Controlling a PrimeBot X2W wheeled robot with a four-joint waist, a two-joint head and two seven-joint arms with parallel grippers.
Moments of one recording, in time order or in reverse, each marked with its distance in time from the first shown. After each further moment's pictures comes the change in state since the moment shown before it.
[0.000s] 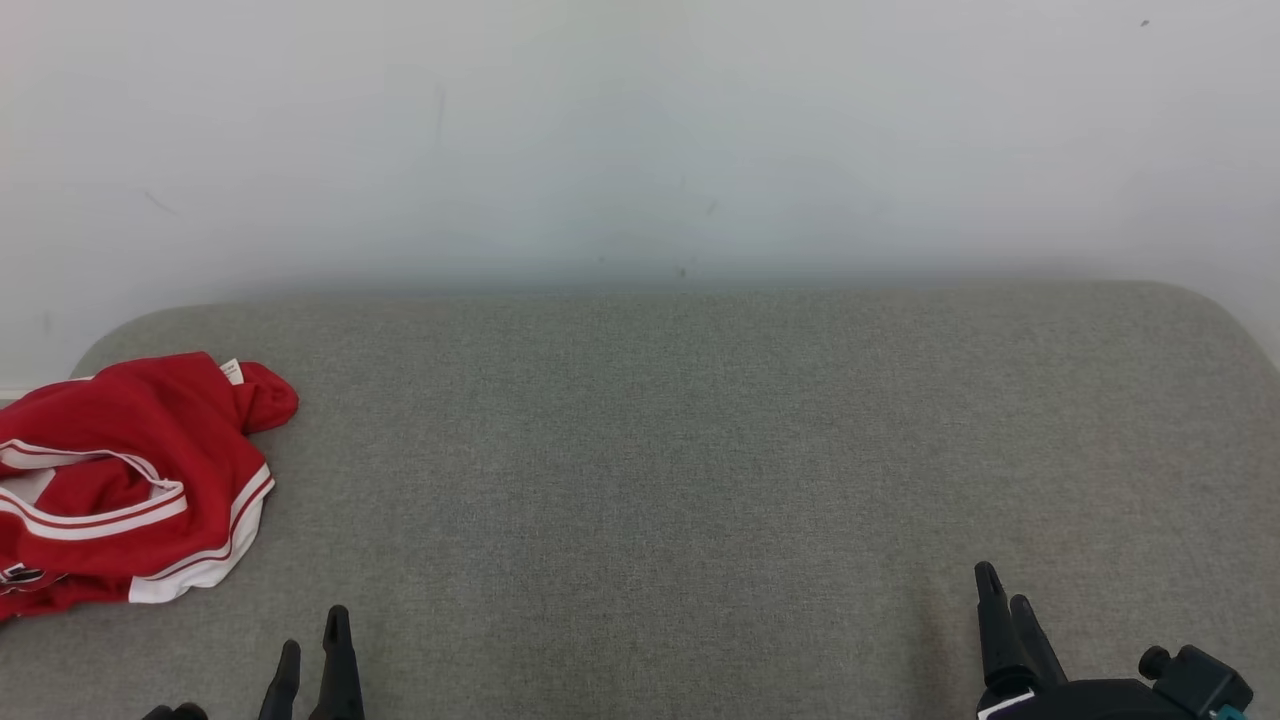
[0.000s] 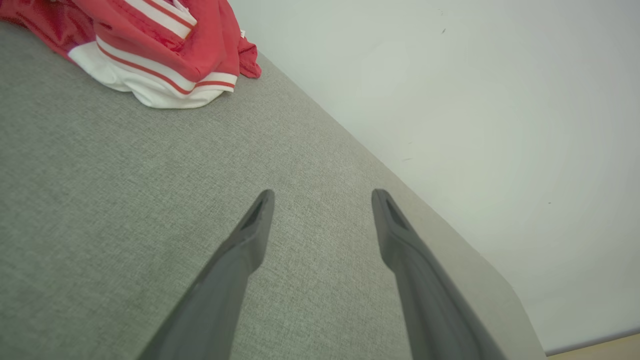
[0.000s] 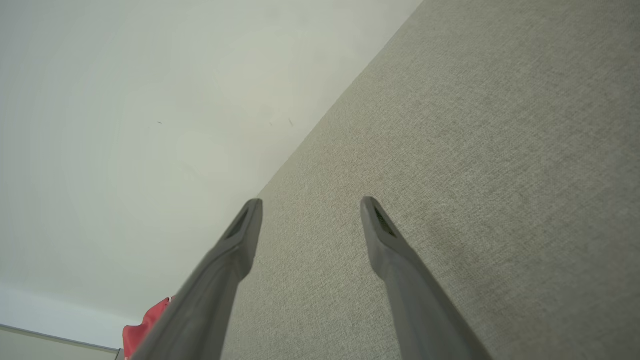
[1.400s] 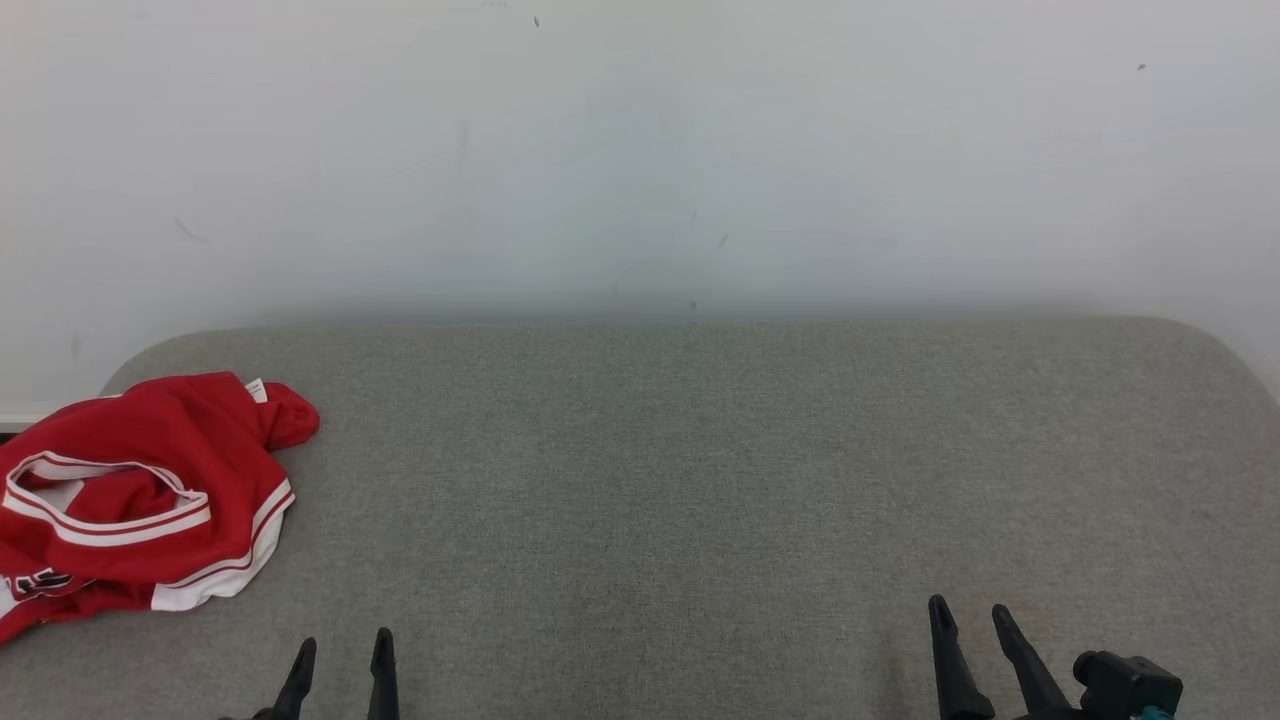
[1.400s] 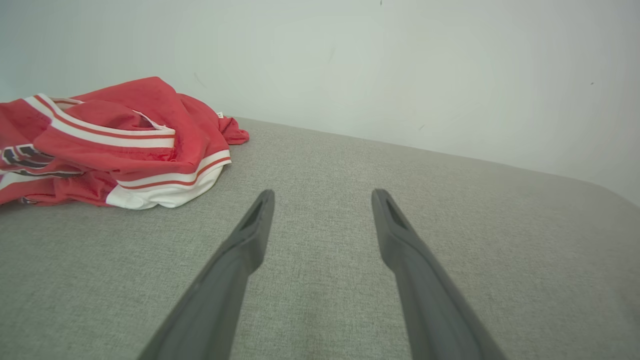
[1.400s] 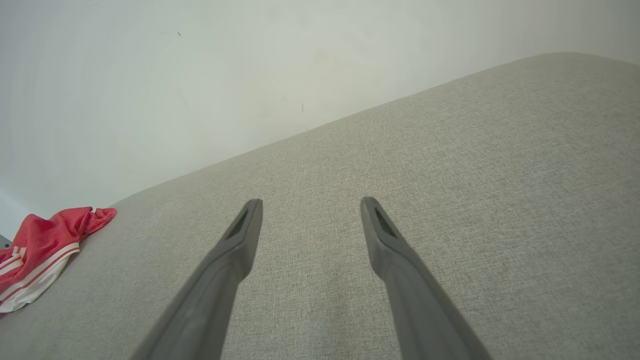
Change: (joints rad) left arm 0.041 0.042 -0.081 -0.005 0.515 0.021 -0.112; right arm 0.025 -0.001 0.040 0.035 -0.515 0.000 -0.080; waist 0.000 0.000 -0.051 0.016
